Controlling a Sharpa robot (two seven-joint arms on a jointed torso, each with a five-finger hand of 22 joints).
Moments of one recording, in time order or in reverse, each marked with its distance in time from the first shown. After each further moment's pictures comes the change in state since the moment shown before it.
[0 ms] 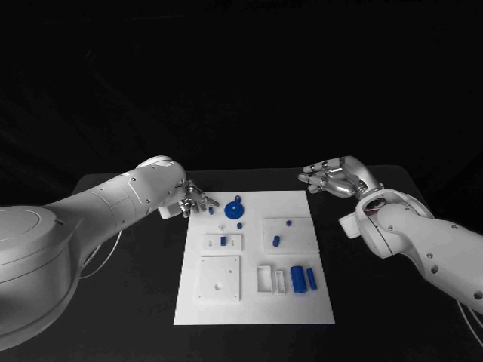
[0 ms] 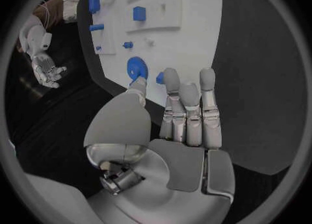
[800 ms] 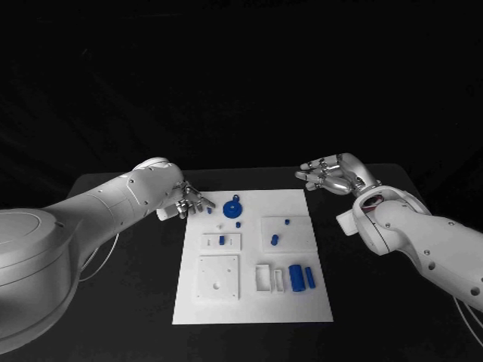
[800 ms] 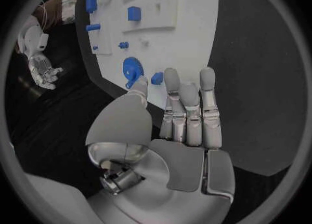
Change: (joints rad) left arm -0.010 0.008 -0.001 -0.022 0.000 -0.007 0.000; left_hand 0.004 0.070 -0.039 -0.088 0.006 -0.004 0.004 0.000 -0.022 -0.004 0.004 0.000 -0.002 0.000 0.000 0.000 -0.004 0.000 0.000 0.000 0.000 0.000; right arm 0.005 0.001 0.000 0.005 0.001 -0.002 0.000; right_hand 0.000 0.000 0.001 0.001 0.000 0.000 0.000 0.000 0.000 0.000 0.000 0.000 0.000 0.000 0.000 0.000 0.000 0.000 0.000 0.000 0.000 0.000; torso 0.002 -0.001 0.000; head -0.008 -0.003
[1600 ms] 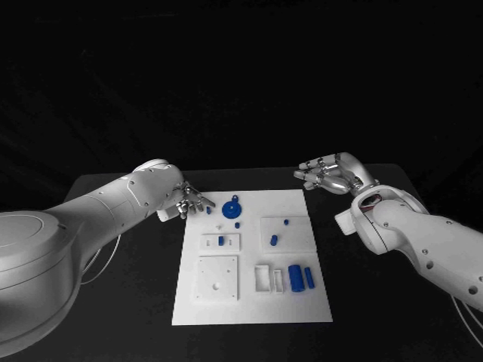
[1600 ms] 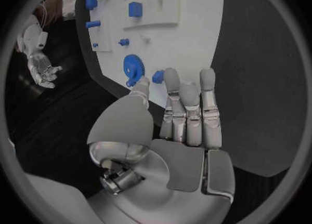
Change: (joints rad) left arm -0.006 0.014 0.000 -0.019 0.013 -0.024 0.012; left_hand 0.007 0.038 -0.022 -0.028 0.004 -0.004 0.004 -0.013 -0.020 0.000 0.000 0.000 -0.001 -0.003 0.003 0.000 -0.003 0.000 0.000 0.000 -0.004 0.000; right arm 0.003 0.002 0.000 0.001 0.000 -0.001 0.000; right_hand 0.000 0.000 0.000 0.000 0.000 0.000 0.000 0.000 0.000 0.000 0.000 0.000 0.000 0.000 0.000 0.000 -0.001 0.000 0.000 0.000 0.000 0.000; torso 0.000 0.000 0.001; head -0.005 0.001
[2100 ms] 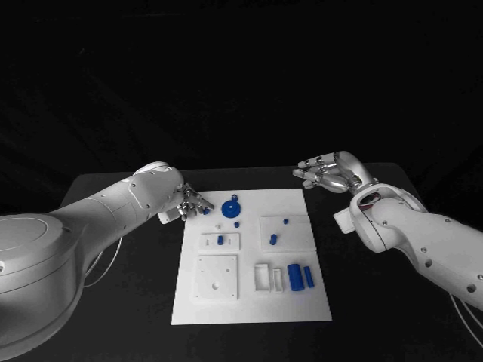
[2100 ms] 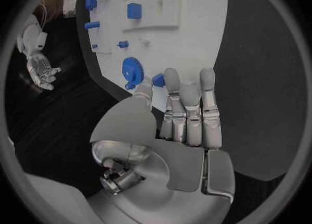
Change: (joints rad) left arm -0.014 0.012 0.000 -0.017 0.010 -0.001 0.009; left_hand 0.029 0.045 -0.023 -0.043 0.008 0.000 0.000 -0.005 -0.017 -0.004 0.003 0.000 -0.001 0.000 0.000 0.000 -0.001 0.000 0.000 0.000 -0.004 0.001; right arm 0.002 0.002 0.000 0.000 0.000 0.000 0.000; right_hand 0.000 0.000 0.000 0.006 0.000 0.000 0.000 0.000 0.000 0.000 0.000 0.000 0.000 0.000 0.000 0.000 0.000 0.000 0.000 0.000 0.000 0.000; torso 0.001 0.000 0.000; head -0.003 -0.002
